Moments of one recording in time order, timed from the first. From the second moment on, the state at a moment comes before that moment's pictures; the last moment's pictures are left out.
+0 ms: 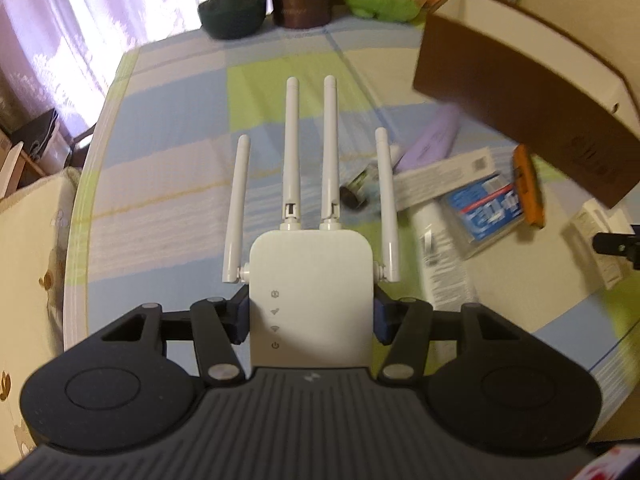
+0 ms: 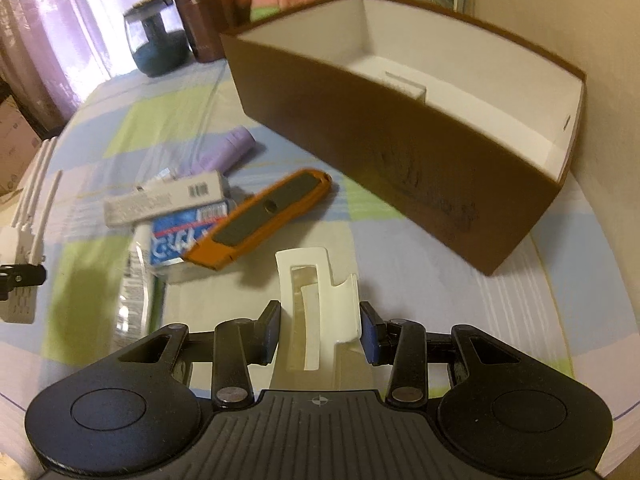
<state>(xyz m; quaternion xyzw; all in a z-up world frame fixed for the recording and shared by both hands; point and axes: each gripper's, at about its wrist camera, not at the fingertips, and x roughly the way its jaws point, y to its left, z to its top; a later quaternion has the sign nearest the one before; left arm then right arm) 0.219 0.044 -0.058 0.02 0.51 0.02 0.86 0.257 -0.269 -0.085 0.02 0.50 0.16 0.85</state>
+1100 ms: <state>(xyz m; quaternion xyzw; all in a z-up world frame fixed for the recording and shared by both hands) 0.410 -0.147 0.030 0.08 0.40 -0.15 0.90 0.381 -0.340 -0.005 0.06 0.40 0.10 0.91</state>
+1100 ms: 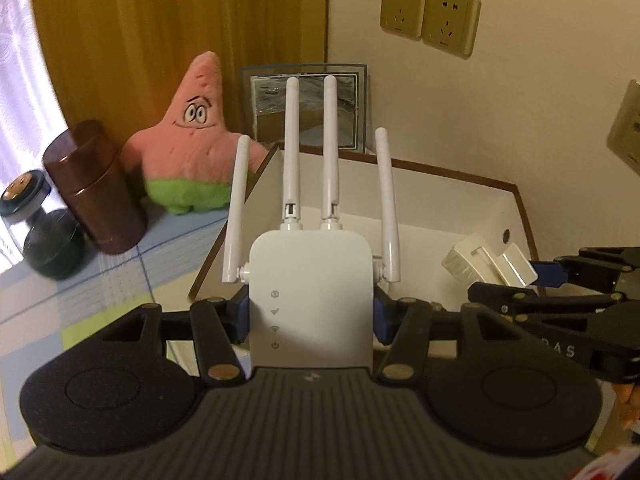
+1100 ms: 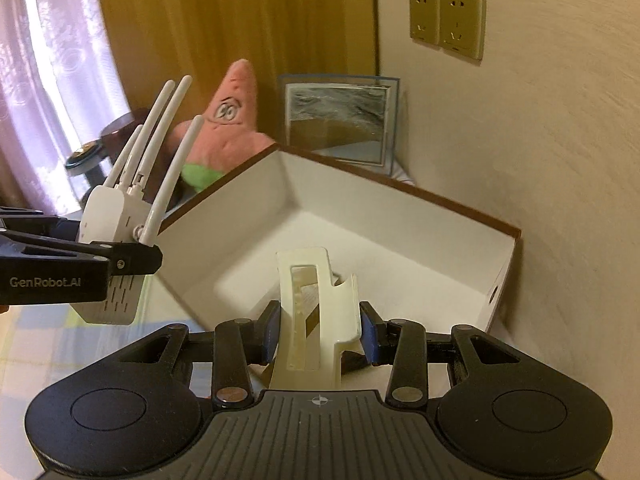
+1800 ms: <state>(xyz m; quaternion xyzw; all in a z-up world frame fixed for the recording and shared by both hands) 0.500 -0.185 -0.036 0.13 0.46 -0.15 0.86 0.462 -0.352 -0.060 0.09 0.47 0.06 0.88</state>
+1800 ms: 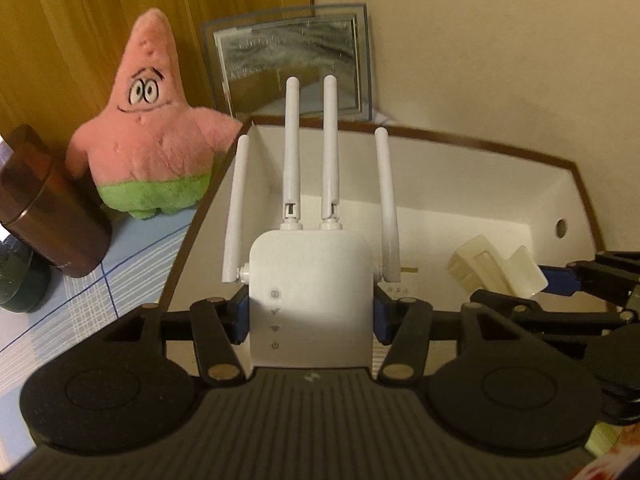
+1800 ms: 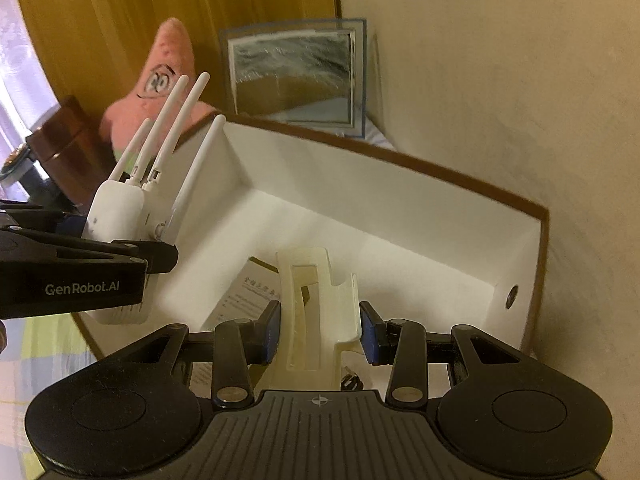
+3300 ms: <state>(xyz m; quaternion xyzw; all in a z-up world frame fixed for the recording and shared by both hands) 0.437 -0.146 -0.011 0.11 0.46 -0.13 0.87 0.407 -0.336 -0.061 0.10 0.46 0.05 0.88</state>
